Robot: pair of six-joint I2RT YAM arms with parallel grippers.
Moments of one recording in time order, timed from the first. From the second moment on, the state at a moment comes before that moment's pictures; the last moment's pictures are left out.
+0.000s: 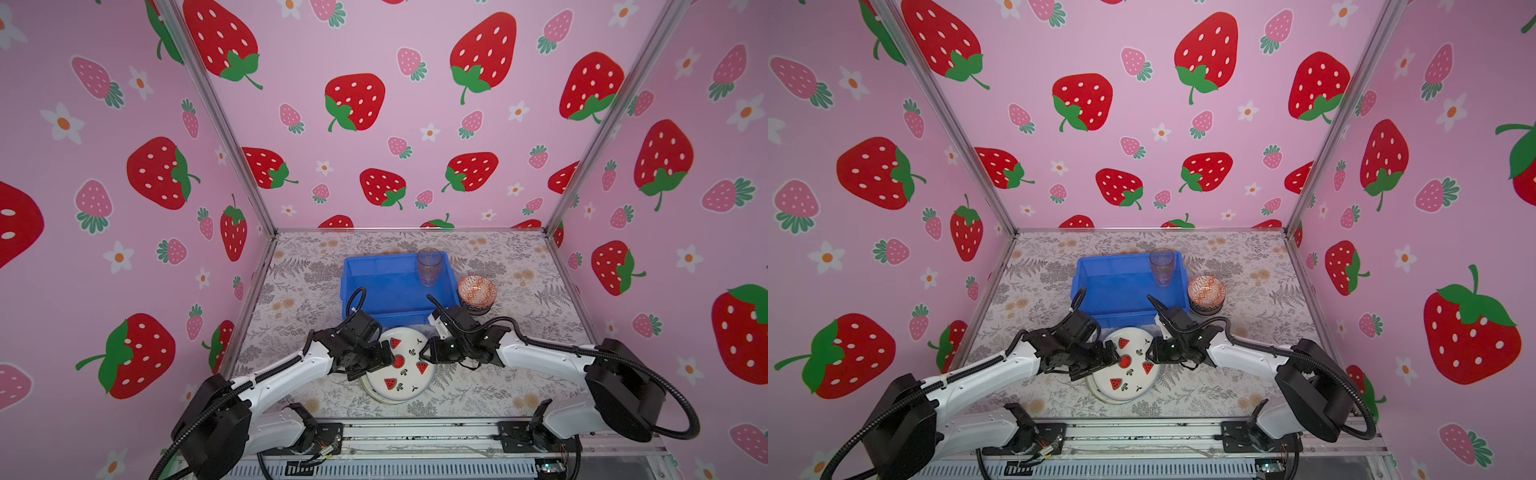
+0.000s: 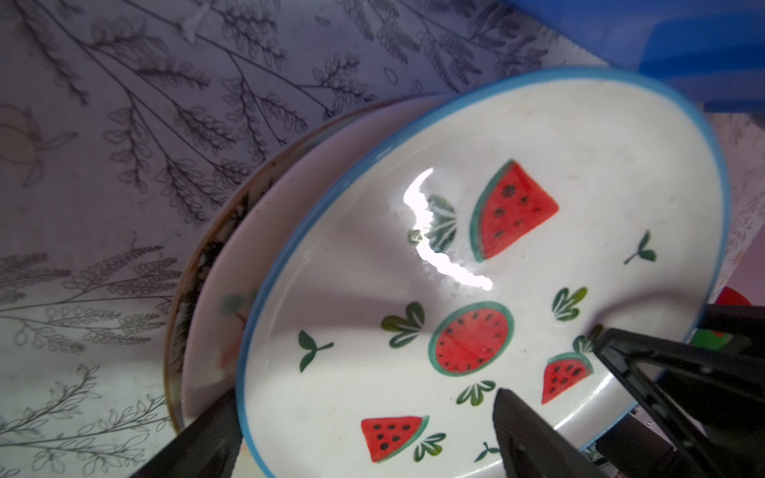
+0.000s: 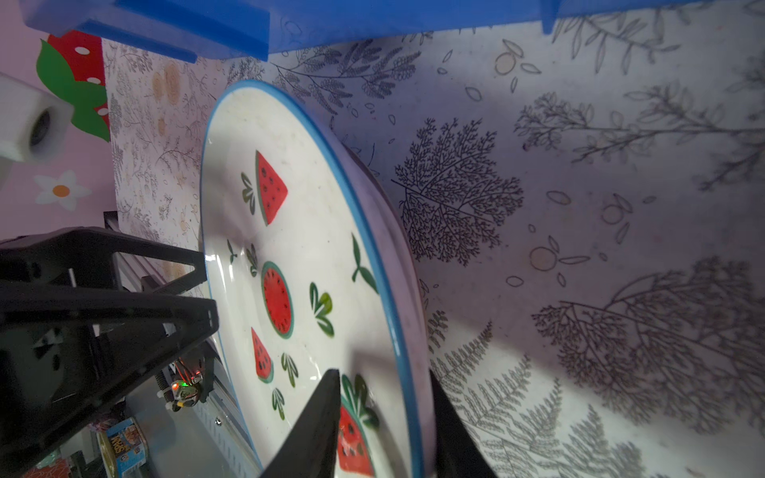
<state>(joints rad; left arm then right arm) -0.68 1.21 0.65 -0.60 0.22 -0.97 0.94 1.43 0.71 -0.21 -0.33 0.74</state>
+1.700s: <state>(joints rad) -0.53 1.04 0.82 -0.77 0.20 -0.86 0.88 1.29 0.77 -0.31 -0.43 0.74</state>
